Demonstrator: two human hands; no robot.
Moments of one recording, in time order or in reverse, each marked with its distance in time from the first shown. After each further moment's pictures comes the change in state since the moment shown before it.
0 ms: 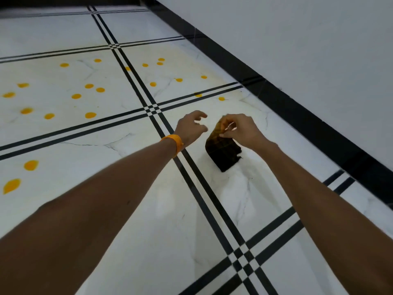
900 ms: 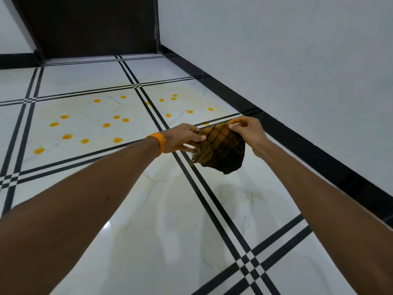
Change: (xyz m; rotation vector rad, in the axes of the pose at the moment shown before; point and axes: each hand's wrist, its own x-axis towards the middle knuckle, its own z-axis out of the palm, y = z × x) left_hand -0.060 0.066 -0.102 -0.175 -0.359 -0.111; right_hand -0.016 -0.074 -0.043 0.477 0.237 0.176
